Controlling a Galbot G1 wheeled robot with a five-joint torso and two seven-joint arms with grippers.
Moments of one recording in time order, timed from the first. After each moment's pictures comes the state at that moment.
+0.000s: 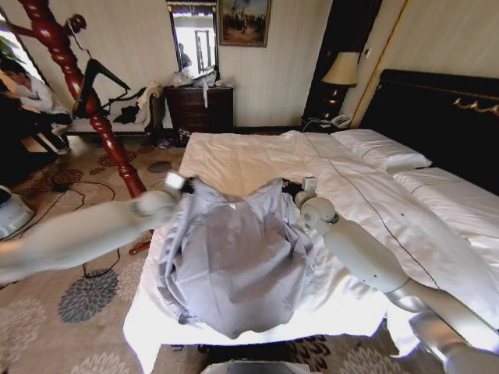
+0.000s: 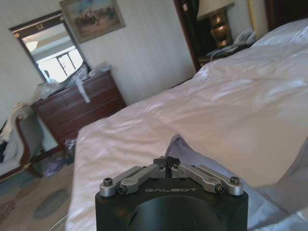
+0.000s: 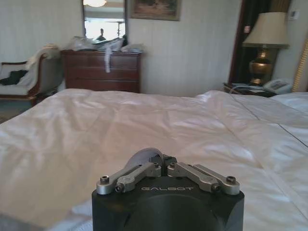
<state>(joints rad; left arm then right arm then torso) 2.95 0.83 -2.18 -1.55 -1.13 0.27 -0.55 -0.37 0.96 -0.16 1.46 0.91 -0.34 0.46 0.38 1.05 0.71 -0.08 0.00</state>
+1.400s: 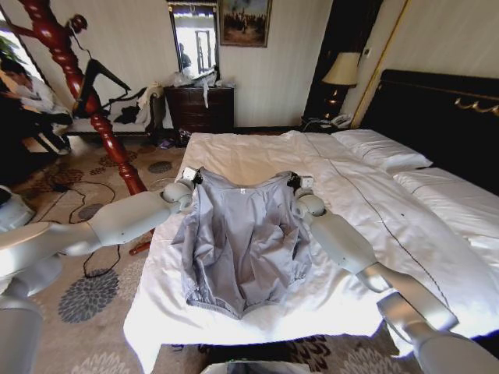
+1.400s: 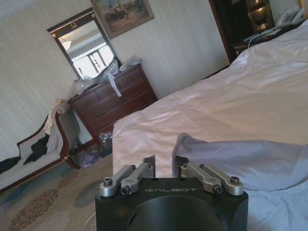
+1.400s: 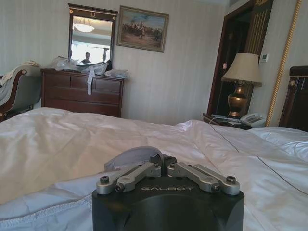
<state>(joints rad) 2.93 0.85 -2.19 -1.35 -1.09 0.26 -0.52 -0.32 1.06 -0.15 1.25 0.70 -0.19 0.42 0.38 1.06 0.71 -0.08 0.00</state>
